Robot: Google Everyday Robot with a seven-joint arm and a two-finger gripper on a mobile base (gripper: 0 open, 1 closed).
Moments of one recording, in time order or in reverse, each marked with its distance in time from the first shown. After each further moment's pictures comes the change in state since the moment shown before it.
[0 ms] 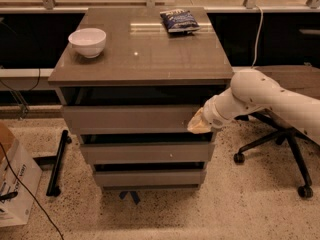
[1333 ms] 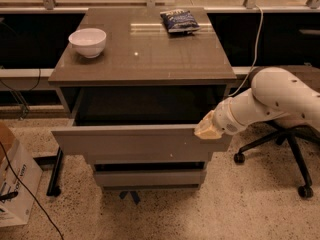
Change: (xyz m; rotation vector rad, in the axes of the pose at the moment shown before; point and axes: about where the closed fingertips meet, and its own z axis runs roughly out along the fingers) arm -0.010 0.048 -0.061 0.000 -0.051 0.035
